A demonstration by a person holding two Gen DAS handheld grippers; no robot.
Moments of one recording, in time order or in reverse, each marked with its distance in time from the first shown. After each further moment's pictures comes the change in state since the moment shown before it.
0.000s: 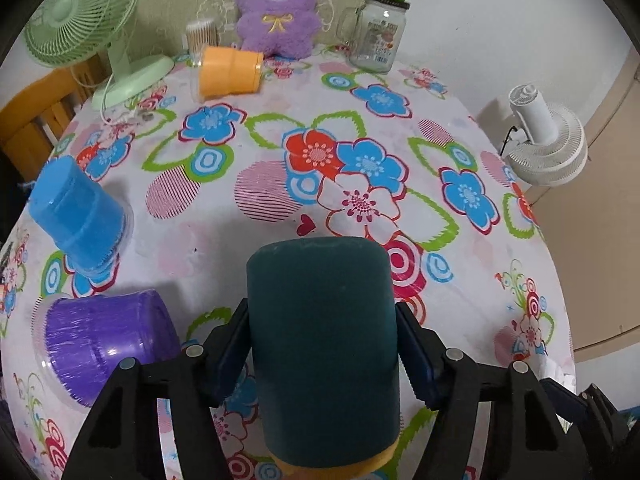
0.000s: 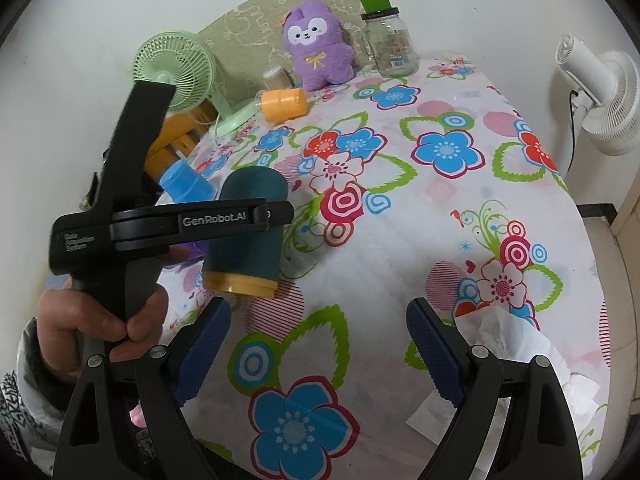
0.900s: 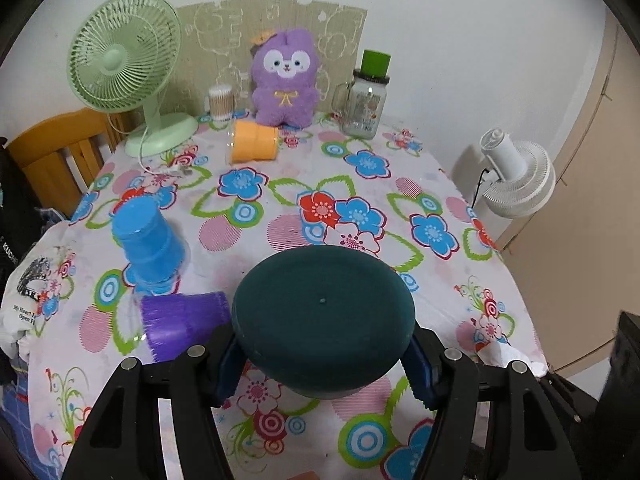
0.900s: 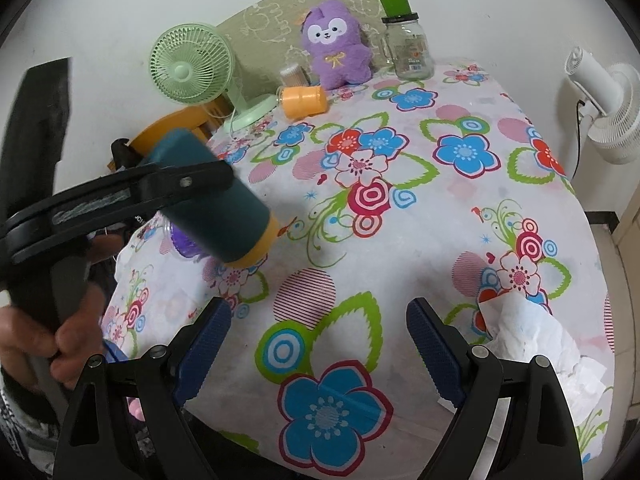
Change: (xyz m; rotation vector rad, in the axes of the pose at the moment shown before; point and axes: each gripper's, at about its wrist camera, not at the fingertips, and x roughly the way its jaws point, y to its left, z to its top) left arm -0.094 0.011 -0.025 0.017 -0.204 -0.020; right arm -0.007 0.027 -0.007 -0.032 -0.001 0.005
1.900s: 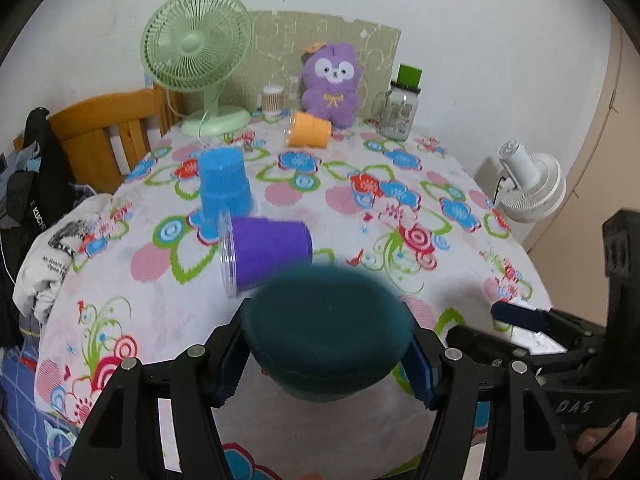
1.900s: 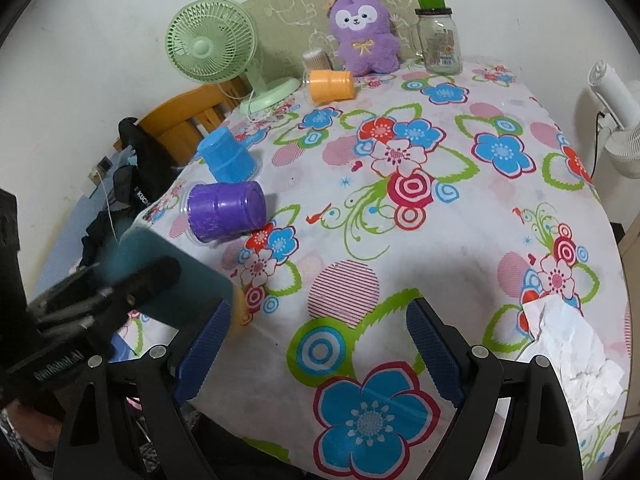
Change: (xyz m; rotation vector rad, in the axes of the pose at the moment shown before) left arm -0.040 0.041 -0.079 -0.062 -0.066 0.074; right arm 0.021 0.034 -0.004 -0.048 0.046 0.002
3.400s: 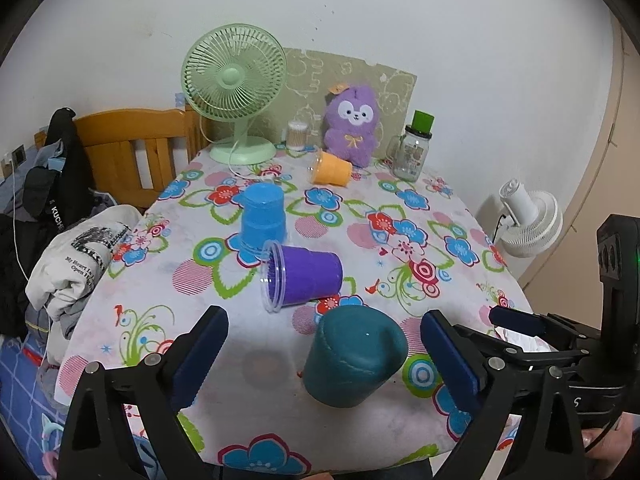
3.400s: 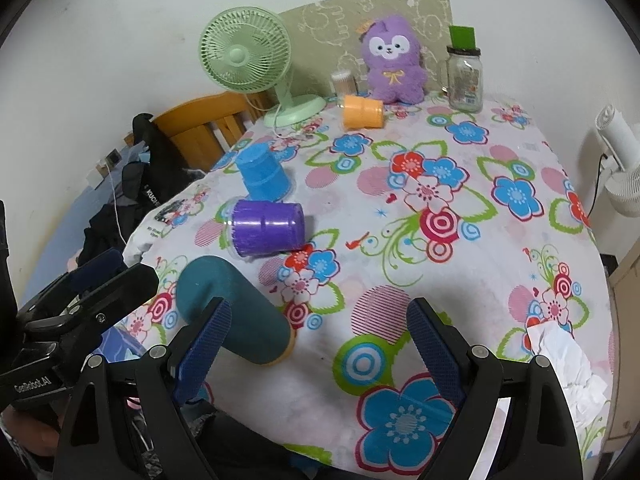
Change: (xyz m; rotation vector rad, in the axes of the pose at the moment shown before) left arm -0.059 0.032 0.001 -0.063 -0.131 0.000; right arm -0.023 0.052 0.012 -0.089 -0.057 -0.018
